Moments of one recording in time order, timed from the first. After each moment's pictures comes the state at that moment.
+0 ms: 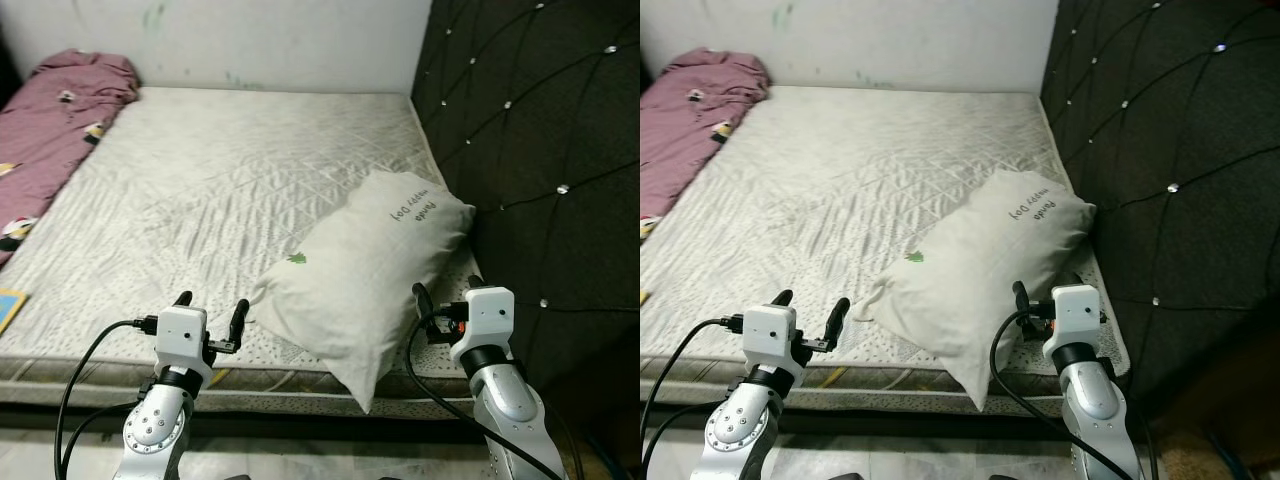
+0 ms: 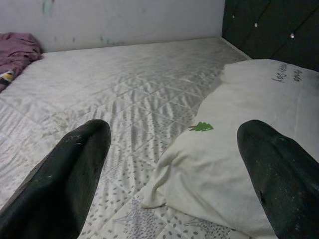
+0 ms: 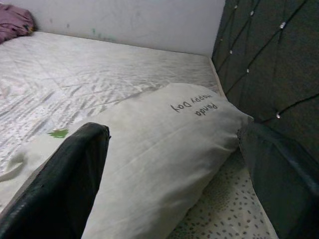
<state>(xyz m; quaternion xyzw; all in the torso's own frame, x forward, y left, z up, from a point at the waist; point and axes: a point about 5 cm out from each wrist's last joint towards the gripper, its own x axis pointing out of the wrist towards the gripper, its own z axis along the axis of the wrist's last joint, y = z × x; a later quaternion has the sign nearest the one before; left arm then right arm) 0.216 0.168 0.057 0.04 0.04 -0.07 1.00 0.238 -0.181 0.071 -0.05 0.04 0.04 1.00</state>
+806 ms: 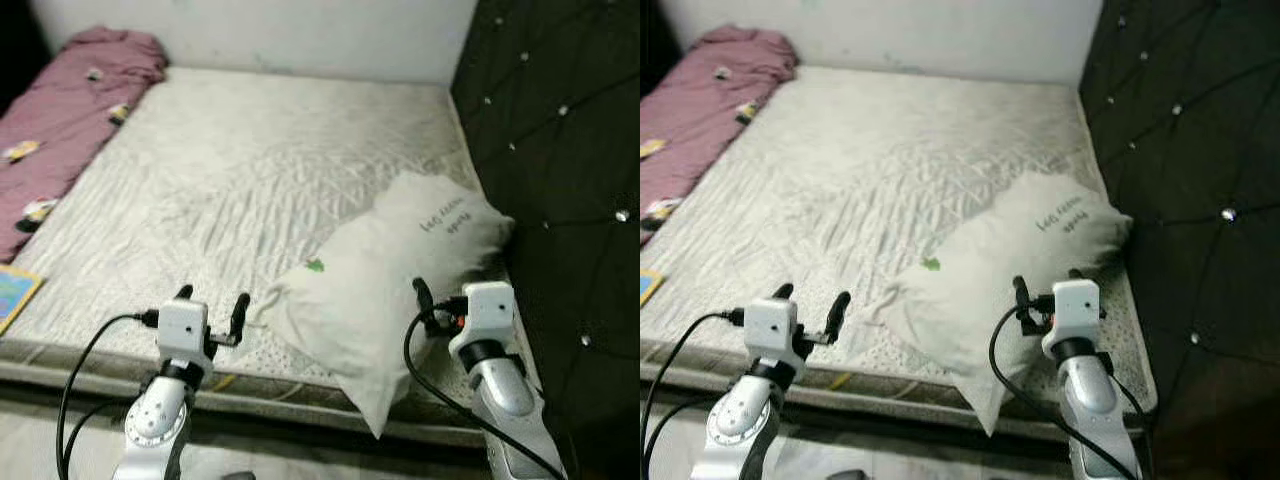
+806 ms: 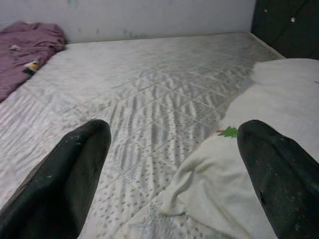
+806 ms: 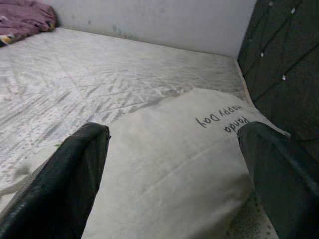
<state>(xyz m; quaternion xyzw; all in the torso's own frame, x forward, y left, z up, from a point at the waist) 0.220 0.167 0.059 0.04 0.04 -0.07 1.00 0.243 -0.180 0.073 -0.05 0.03 0.03 1.00</state>
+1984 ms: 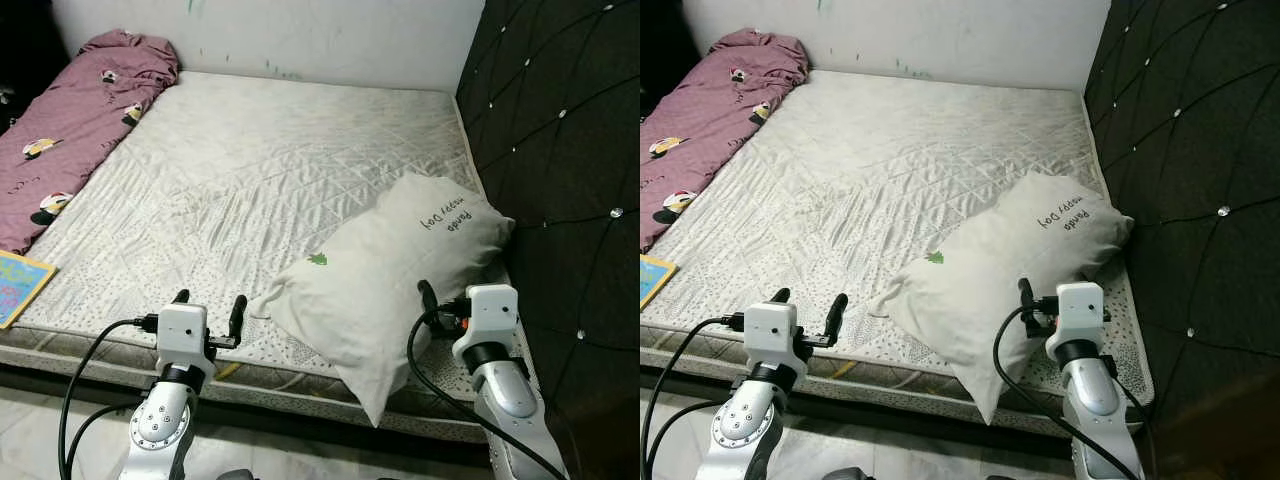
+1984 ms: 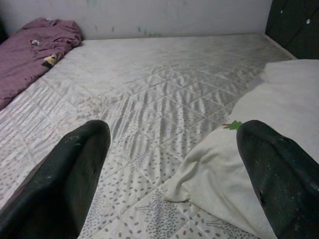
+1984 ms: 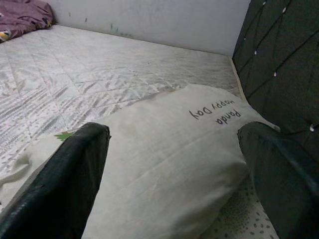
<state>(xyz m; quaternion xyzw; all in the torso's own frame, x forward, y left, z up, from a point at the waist) 0.220 0.166 0.056 0.04 0.04 -0.04 1.00 0.241 -0.186 0.070 -0.05 0.04 0.01 1.00</state>
